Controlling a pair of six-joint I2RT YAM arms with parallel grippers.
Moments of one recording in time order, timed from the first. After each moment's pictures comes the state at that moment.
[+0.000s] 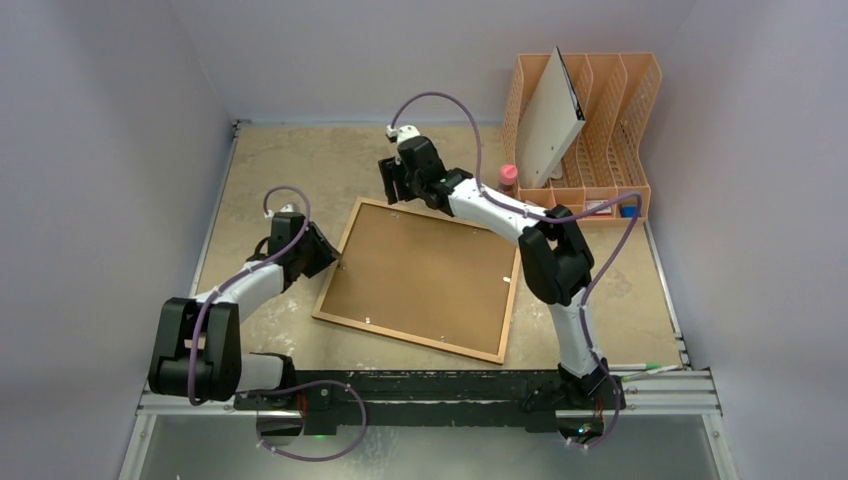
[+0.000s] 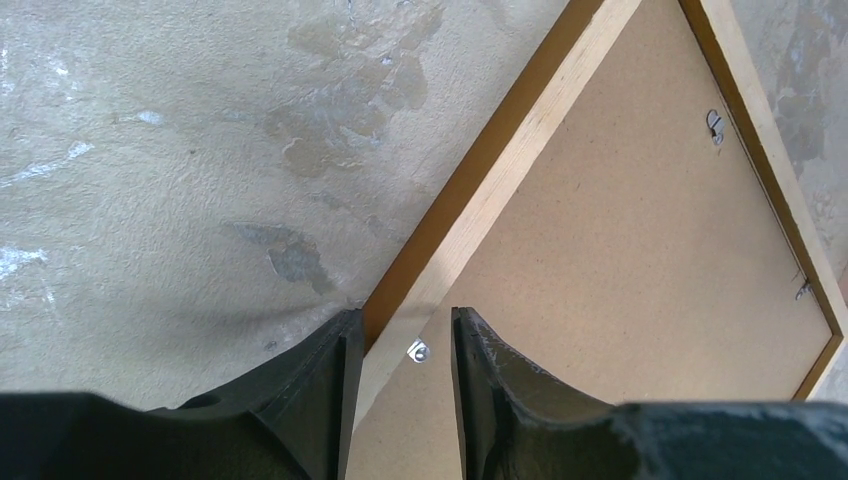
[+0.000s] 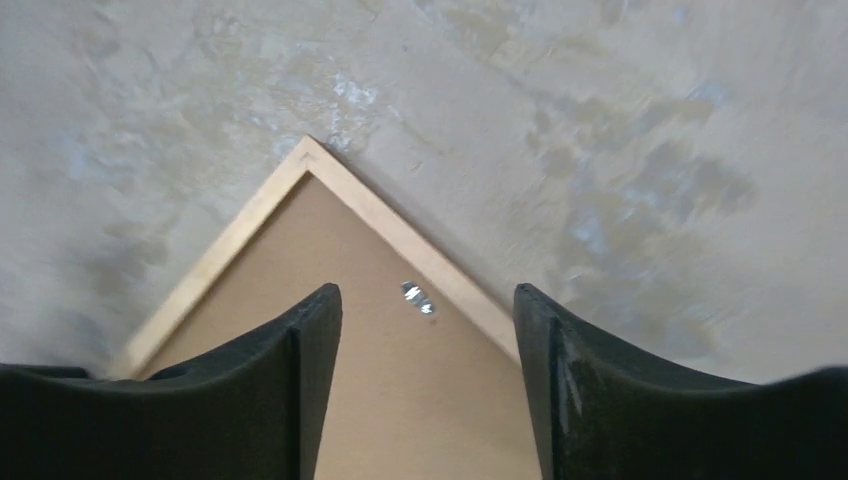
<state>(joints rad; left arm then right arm) -0.10 1.33 0.56 -0.07 0.08 -0.72 0.71 2.12 1.72 -0.23 0.11 0.30</state>
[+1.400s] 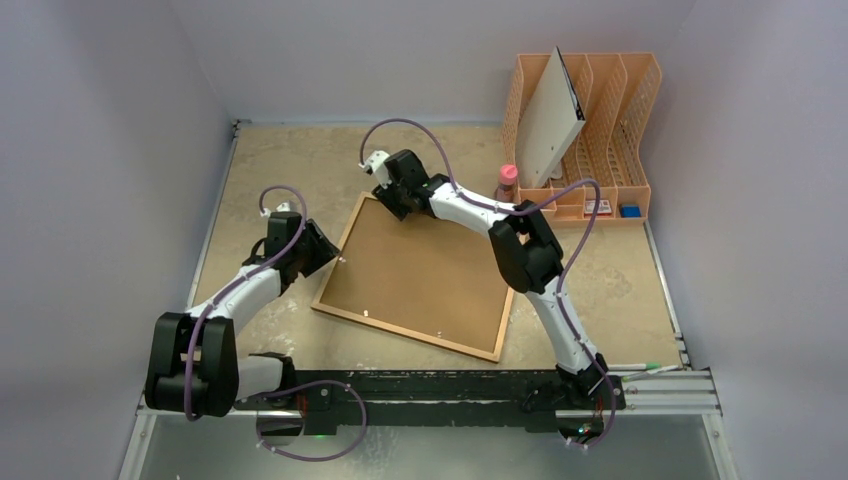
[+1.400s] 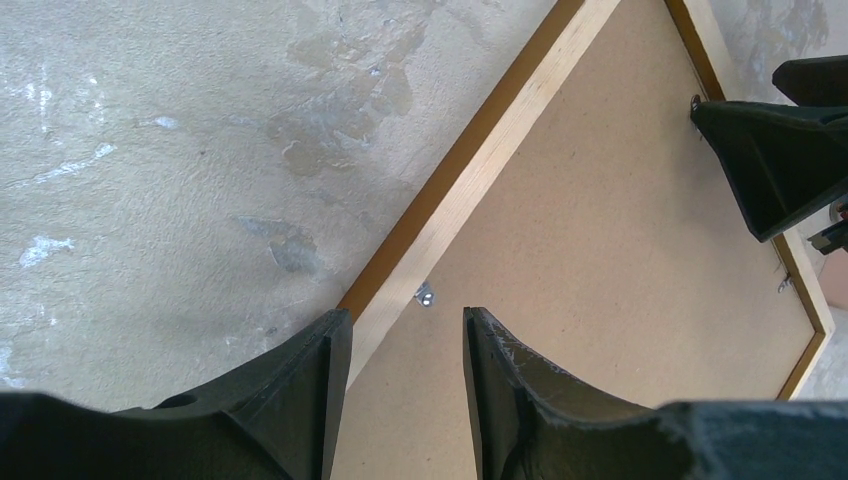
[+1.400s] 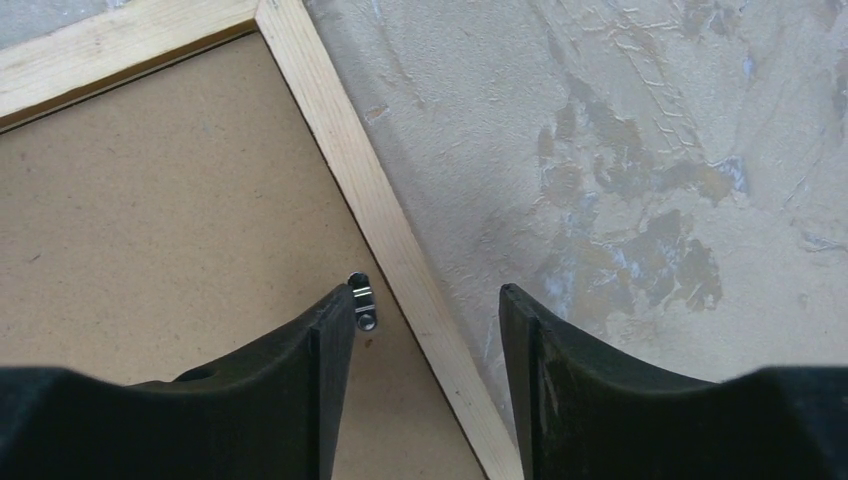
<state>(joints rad) -0.10 1.26 0.56 -0.10 0.07 -0.71 0.71 2.35 1.90 -0.34 0.11 -0.27</state>
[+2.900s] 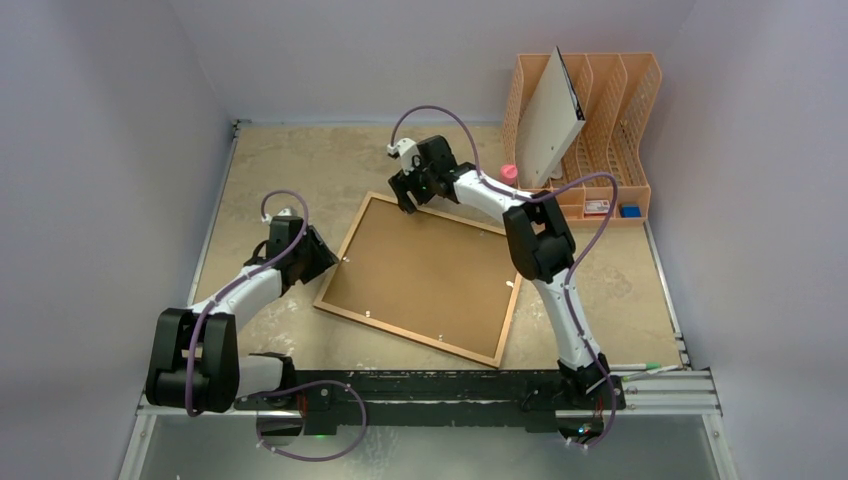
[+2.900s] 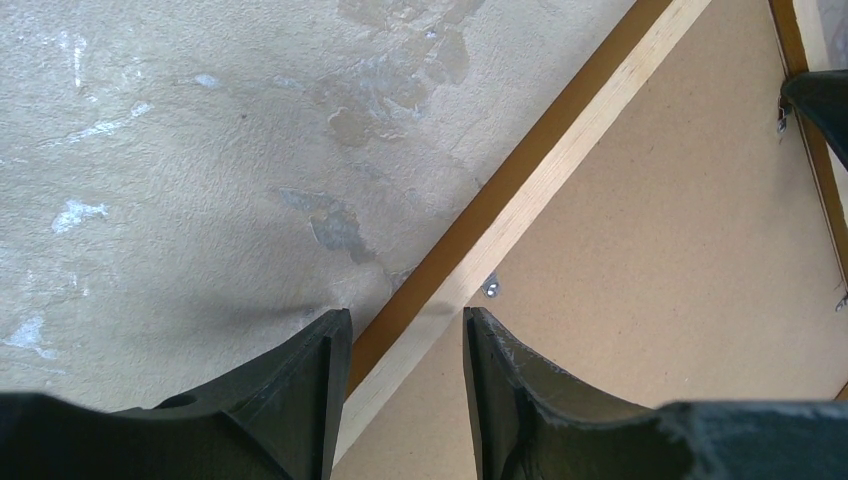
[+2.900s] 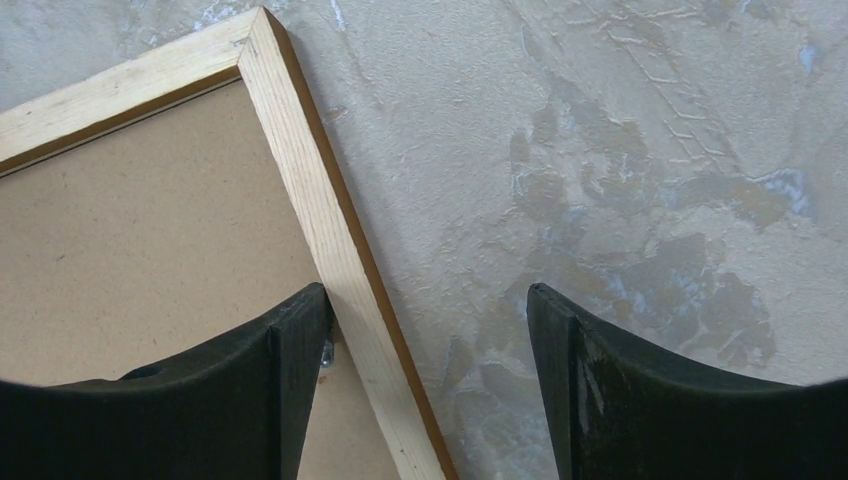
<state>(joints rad) -0.10 1.27 0.54 -0.14 0.04 -0.70 0.57 2.37 1.89 -0.29 -0.24 -0.20</state>
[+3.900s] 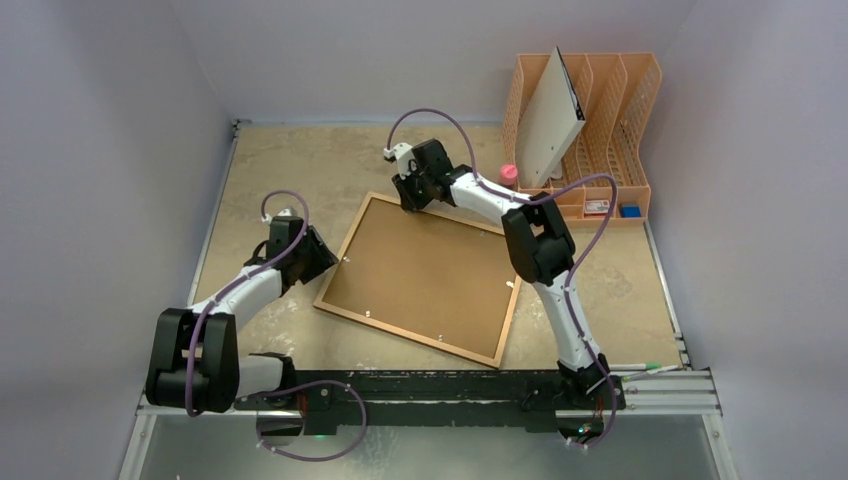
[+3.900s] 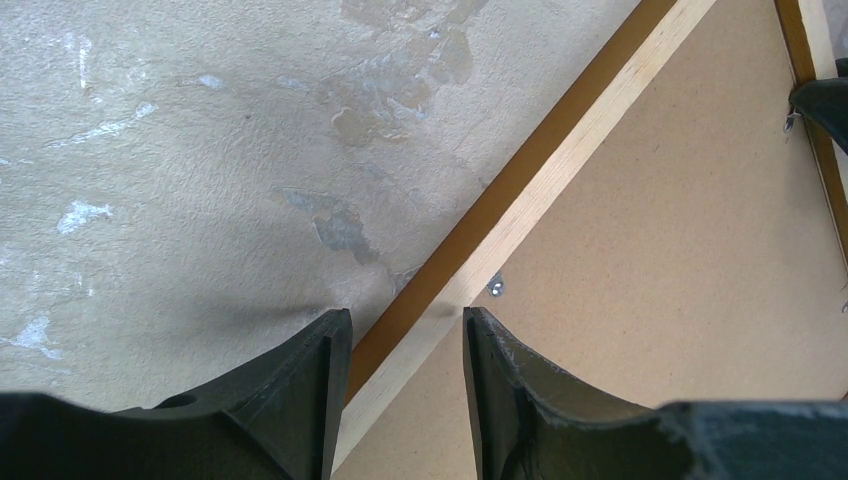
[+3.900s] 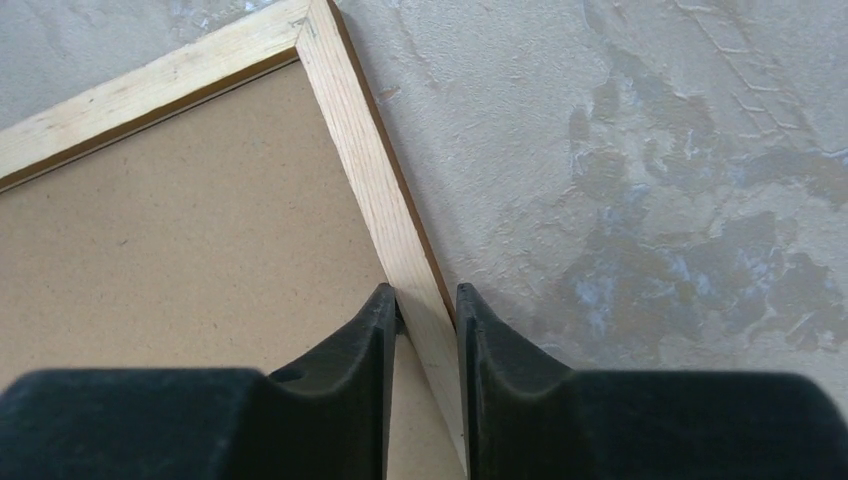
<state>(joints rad) -0.10 1.27 0.54 -0.14 0.04 -0.70 0.59 2.35 1.86 -0.32 -0.24 -0.15</state>
